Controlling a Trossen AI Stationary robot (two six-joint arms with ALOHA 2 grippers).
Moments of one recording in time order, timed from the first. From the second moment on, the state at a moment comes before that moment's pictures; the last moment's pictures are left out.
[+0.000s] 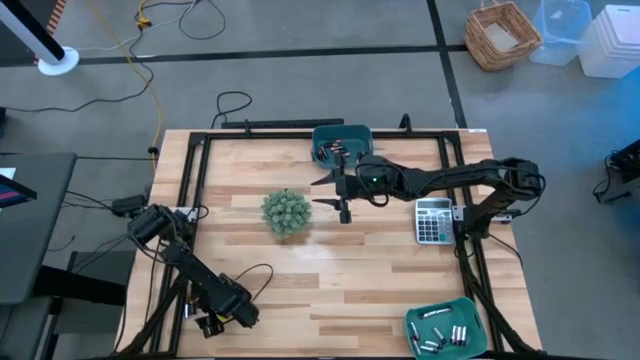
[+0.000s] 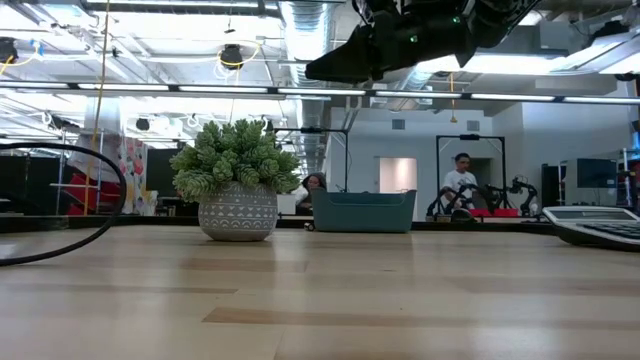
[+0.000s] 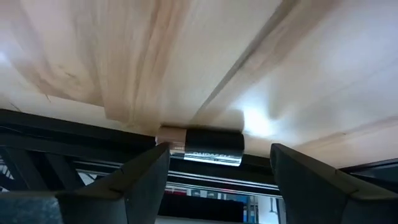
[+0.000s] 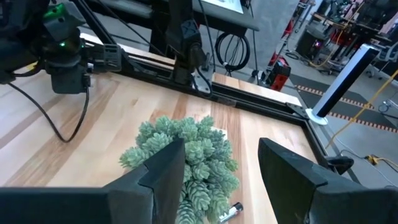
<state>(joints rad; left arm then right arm) -0.78 1.92 1.04 -1.08 0.65 -1.00 -0.14 1.56 0.96 0.37 -0.14 -0.32</state>
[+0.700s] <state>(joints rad) -0.78 1.92 0.96 -1.07 0.60 -0.93 -0.14 1.56 0.96 0.36 -0.14 -0.32</state>
